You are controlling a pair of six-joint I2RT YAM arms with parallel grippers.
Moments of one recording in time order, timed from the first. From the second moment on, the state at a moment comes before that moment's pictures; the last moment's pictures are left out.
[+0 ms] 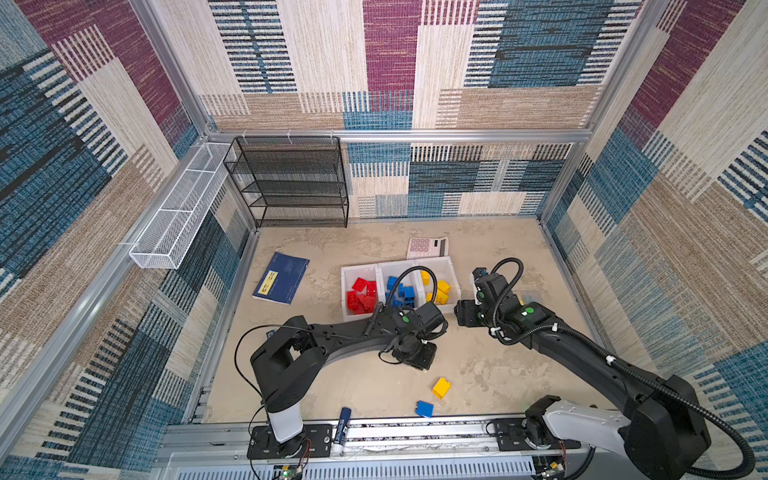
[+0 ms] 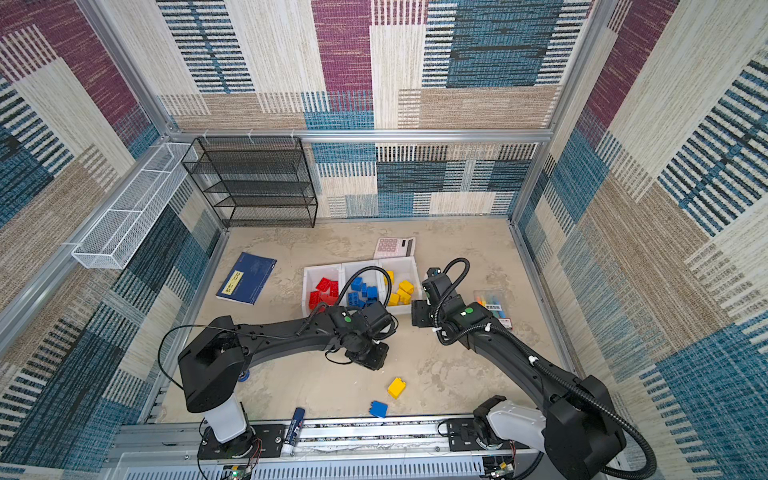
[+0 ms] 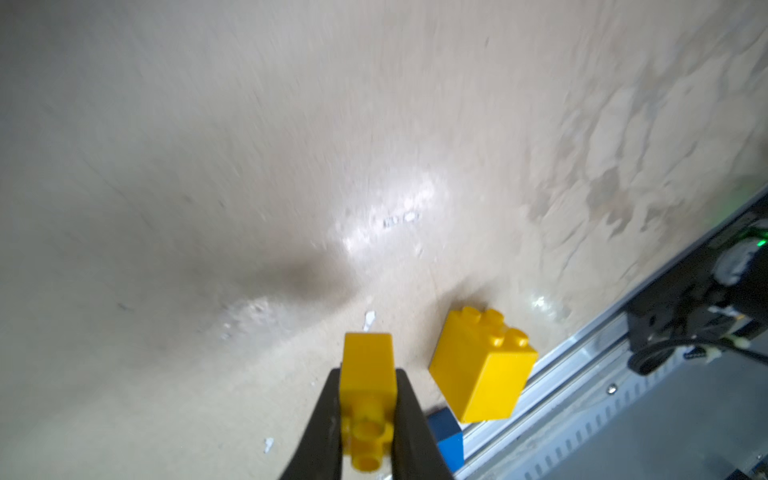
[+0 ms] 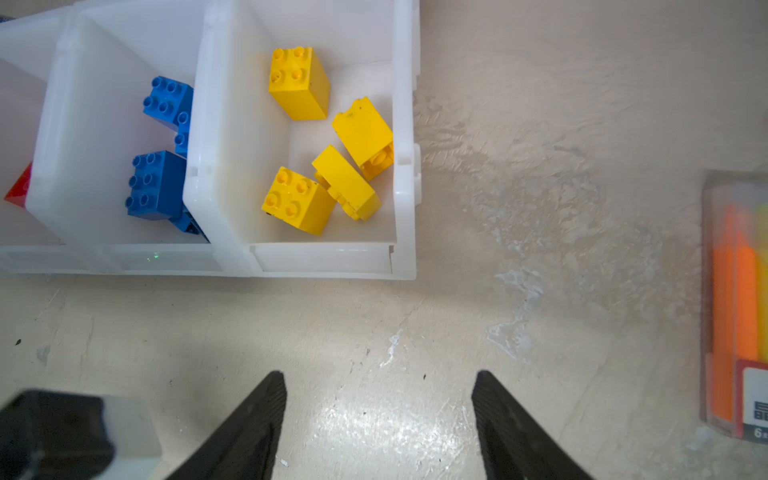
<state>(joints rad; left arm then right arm) -0.99 1.78 1.26 -0.72 0.16 -0.54 0.50 1.16 0.79 -0.53 0.09 0.42</state>
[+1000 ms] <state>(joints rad) -0.72 2.20 1.98 -0.78 0.11 -0.37 0.50 1.06 0.76 -0.60 0.05 0.49</state>
